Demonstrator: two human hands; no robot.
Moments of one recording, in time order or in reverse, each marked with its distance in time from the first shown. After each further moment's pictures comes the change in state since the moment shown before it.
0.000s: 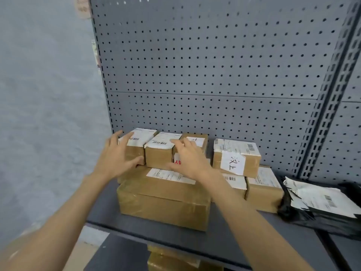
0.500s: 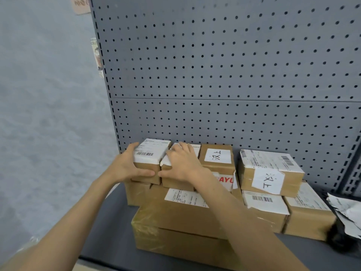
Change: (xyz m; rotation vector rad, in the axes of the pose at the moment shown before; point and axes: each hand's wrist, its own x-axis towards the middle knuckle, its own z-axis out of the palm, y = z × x) left_hand 0.076 -0.058 0.024 -0.260 -0.311 -0.086; right_hand 0.098 -0.036 0.039 -0.196 -0.150 0.042
